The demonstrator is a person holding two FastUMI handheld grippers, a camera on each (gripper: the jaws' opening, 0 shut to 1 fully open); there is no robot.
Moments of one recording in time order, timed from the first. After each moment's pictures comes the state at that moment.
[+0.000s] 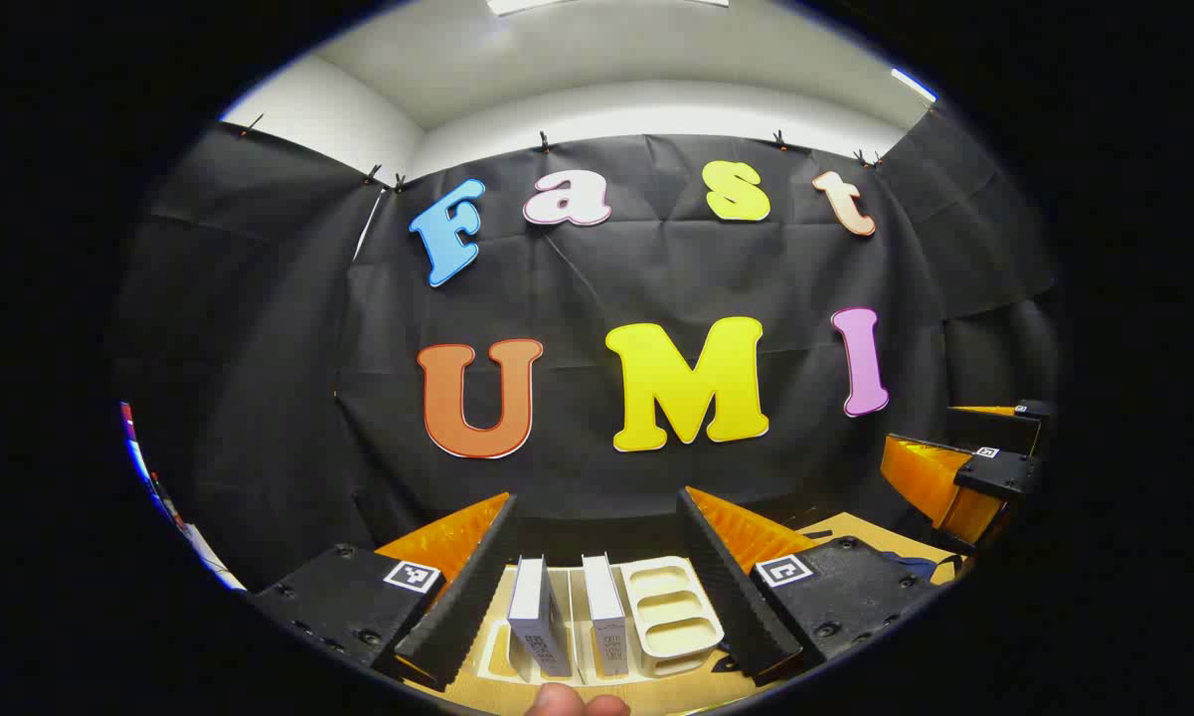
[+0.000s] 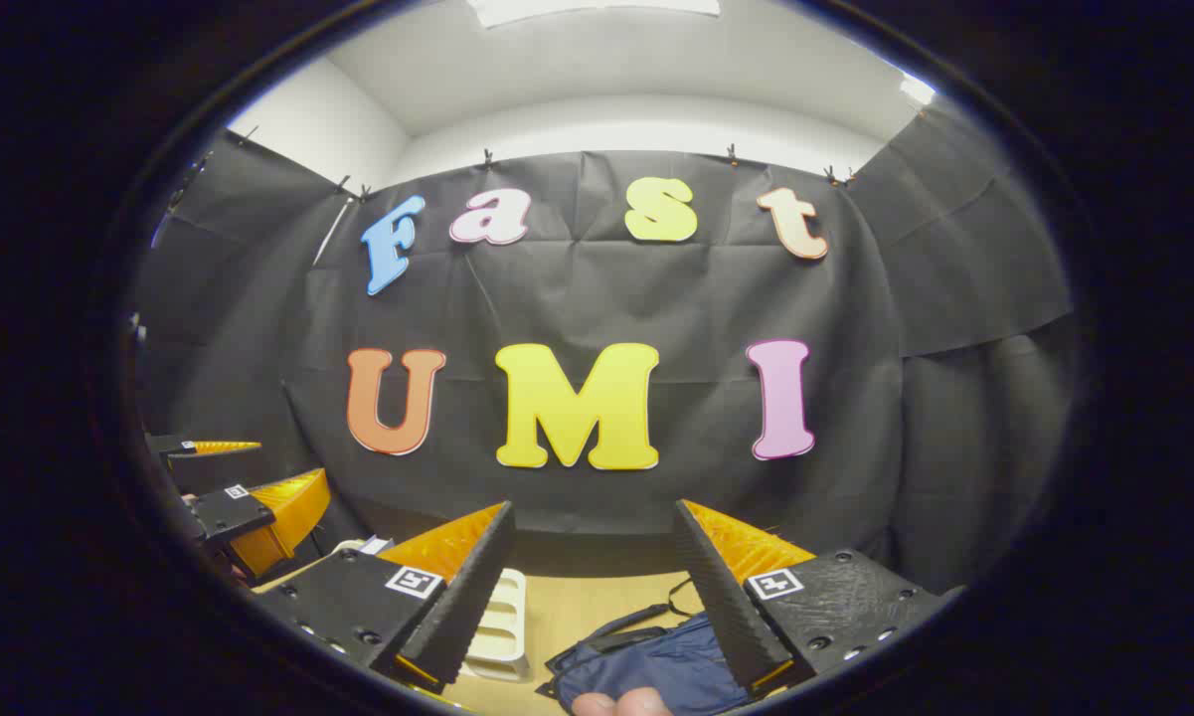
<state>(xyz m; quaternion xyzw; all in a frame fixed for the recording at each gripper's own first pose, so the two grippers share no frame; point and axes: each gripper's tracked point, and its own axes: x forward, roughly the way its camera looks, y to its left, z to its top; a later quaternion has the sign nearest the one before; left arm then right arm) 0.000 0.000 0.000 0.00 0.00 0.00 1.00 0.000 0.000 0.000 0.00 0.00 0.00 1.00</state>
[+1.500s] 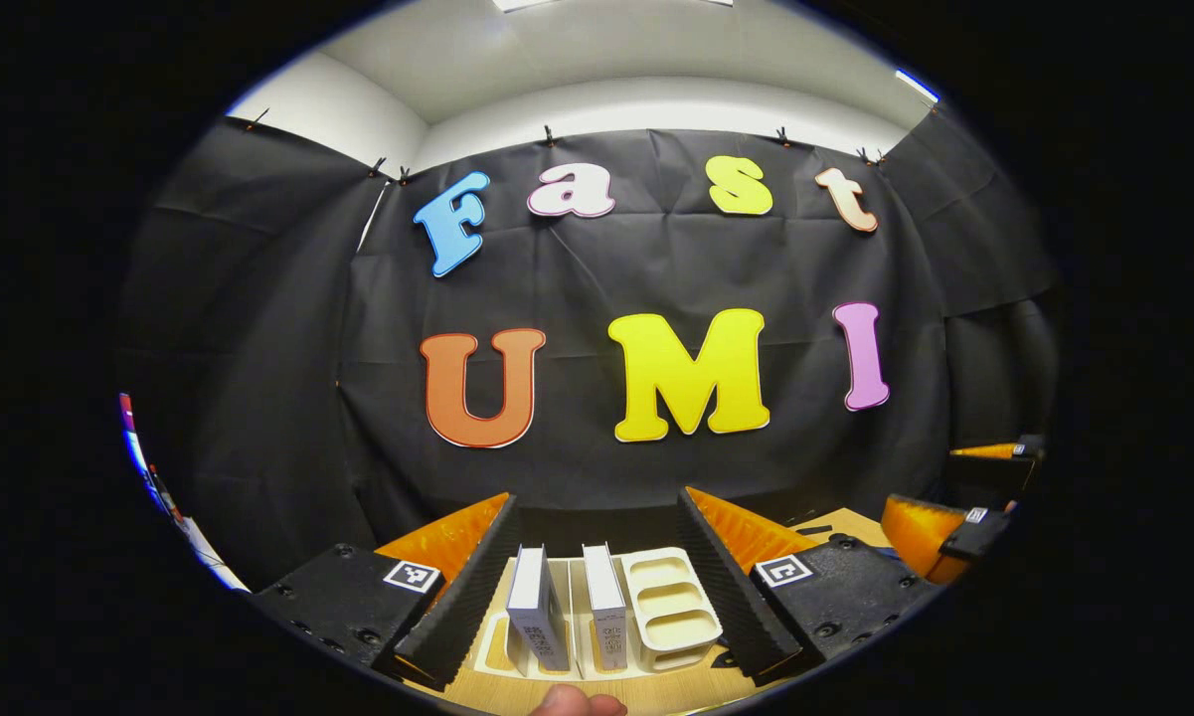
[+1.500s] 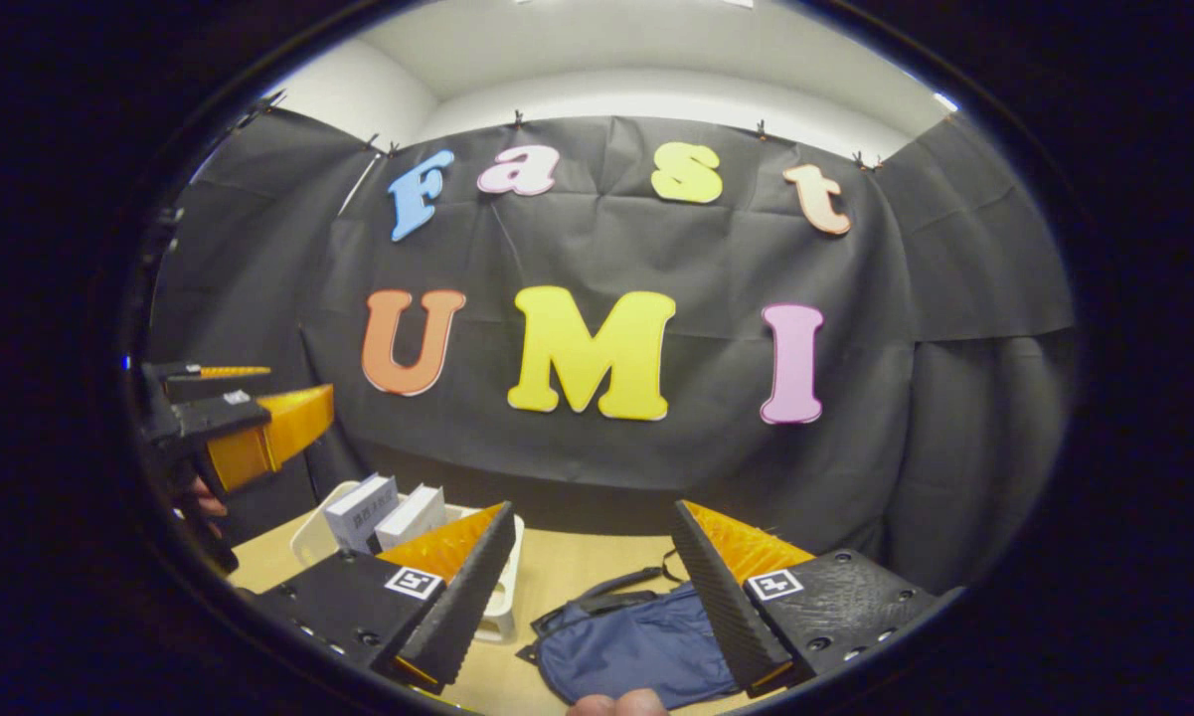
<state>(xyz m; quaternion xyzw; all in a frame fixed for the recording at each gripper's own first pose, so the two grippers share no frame) -0.008 0.002 -0.015 -0.01 0.01 0.01 1.00 -0.023 -0.001 -0.084 -0.04 0.09 0.02 1.00</state>
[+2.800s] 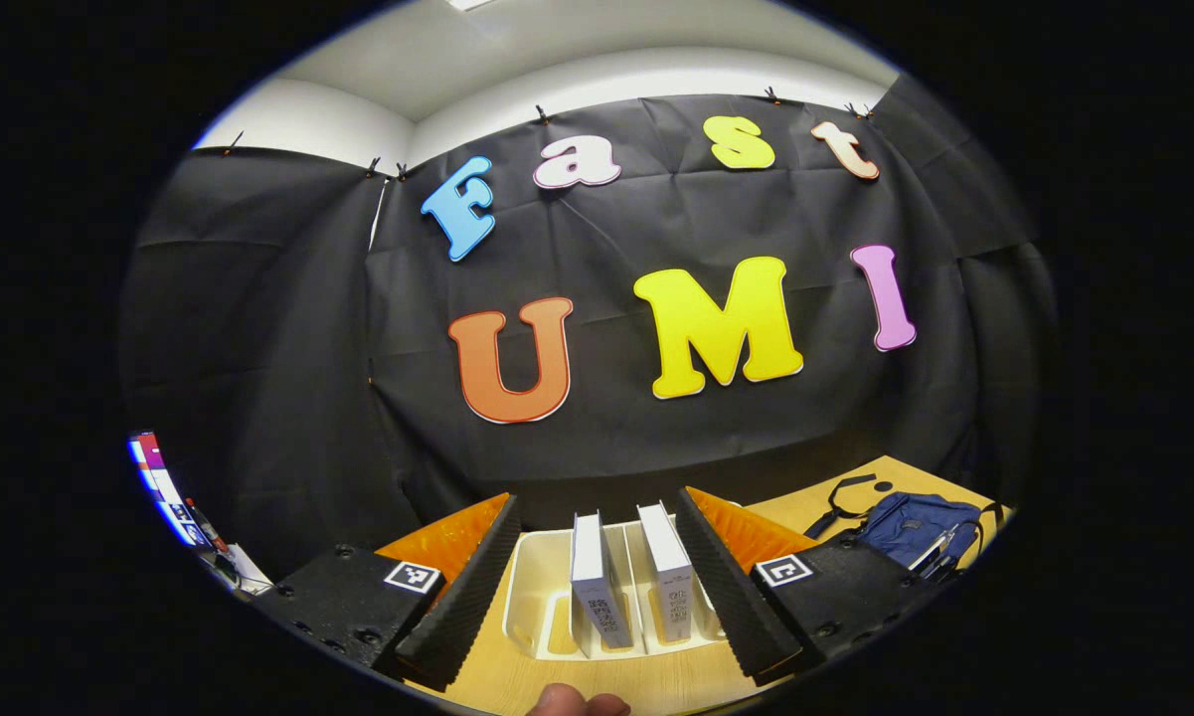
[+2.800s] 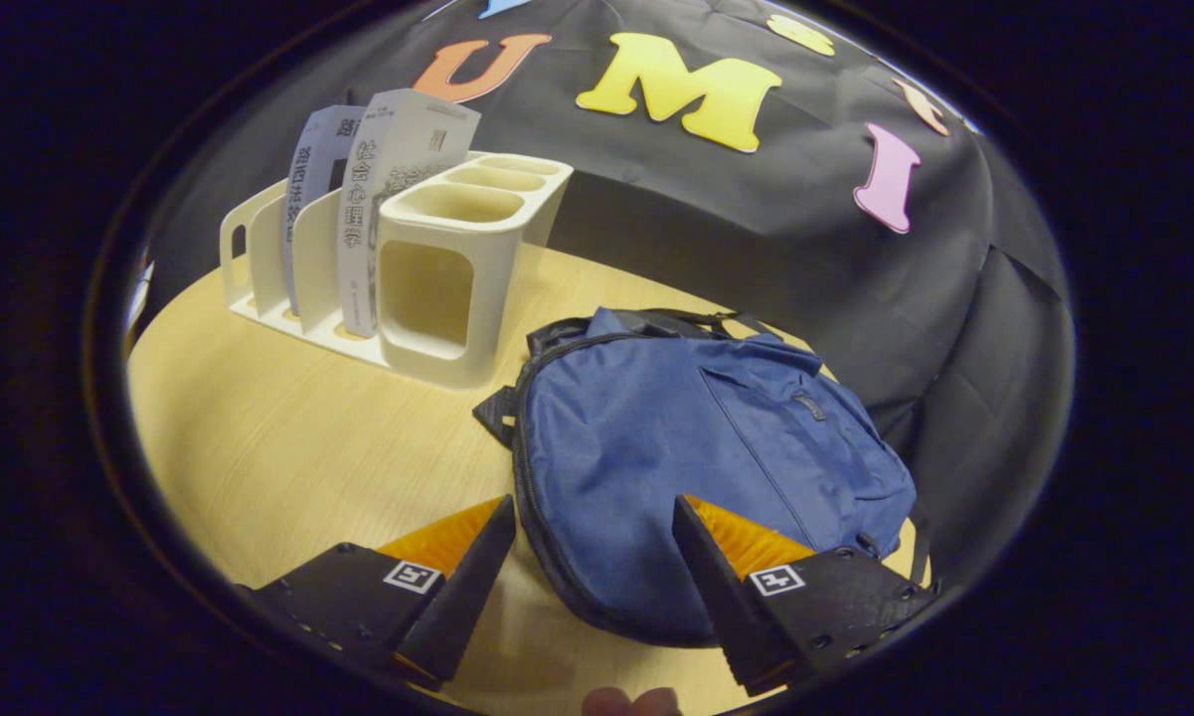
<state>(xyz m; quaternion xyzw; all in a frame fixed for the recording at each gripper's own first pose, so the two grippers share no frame) -0.024 0.040 -0.048 0.06 0.07 0.05 0.99 -0.028 -0.009 -0.426 -0.17 0.34 0.02 0.92</state>
